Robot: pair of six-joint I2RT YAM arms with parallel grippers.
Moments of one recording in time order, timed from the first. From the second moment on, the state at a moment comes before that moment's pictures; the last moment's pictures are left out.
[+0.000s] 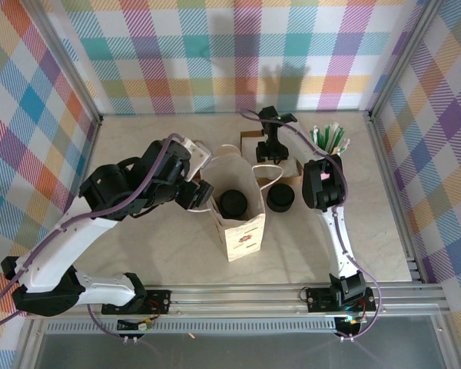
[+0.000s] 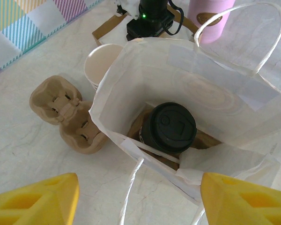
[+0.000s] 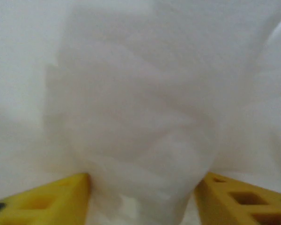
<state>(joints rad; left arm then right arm) -0.92 1.25 1.73 -1.26 -0.27 -0.09 0.36 2.50 2.27 -1.11 0.05 0.23</state>
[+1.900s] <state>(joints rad) -0.92 1.21 1.72 -1.18 -0.32 -0.05 0.36 2.26 2.33 -1.14 -0.03 0.25</state>
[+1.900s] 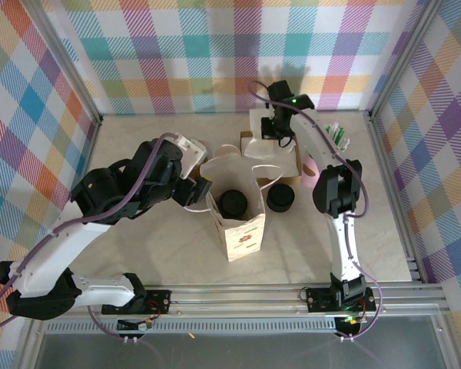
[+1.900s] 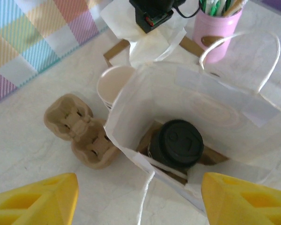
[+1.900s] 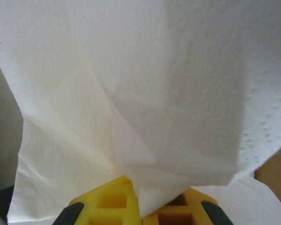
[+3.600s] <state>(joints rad) -1.00 1.60 1.62 0.32 0.15 -0.56 0.36 1.04 1.47 -0.06 -0.37 0.58</state>
